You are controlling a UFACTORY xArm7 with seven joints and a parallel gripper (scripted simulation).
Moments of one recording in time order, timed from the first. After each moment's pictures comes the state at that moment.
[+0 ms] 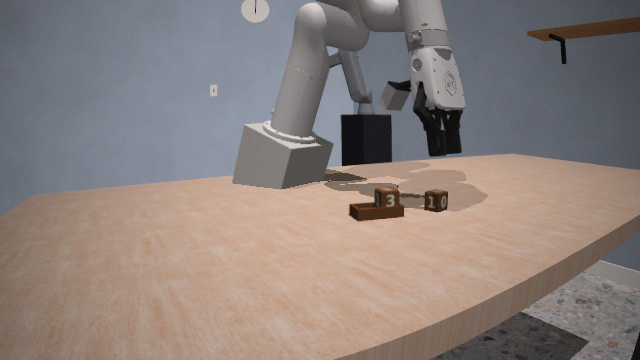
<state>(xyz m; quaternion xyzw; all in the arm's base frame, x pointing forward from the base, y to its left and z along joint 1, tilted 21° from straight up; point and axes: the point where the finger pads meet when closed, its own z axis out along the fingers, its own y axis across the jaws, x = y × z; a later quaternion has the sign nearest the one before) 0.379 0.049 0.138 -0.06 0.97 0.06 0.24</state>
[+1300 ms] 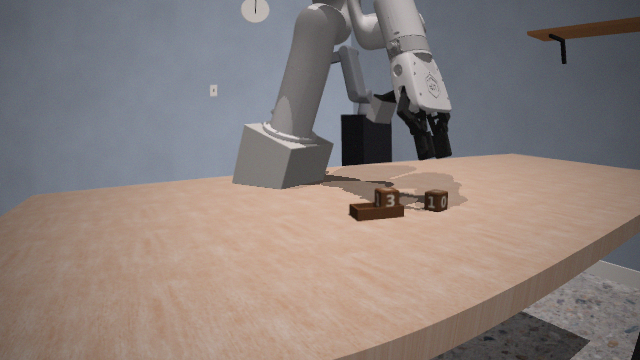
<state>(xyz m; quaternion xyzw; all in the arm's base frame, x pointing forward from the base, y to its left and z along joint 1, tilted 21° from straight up) 0.368 0.036 0.126 -0.05 0.95 0.05 0.31</state>
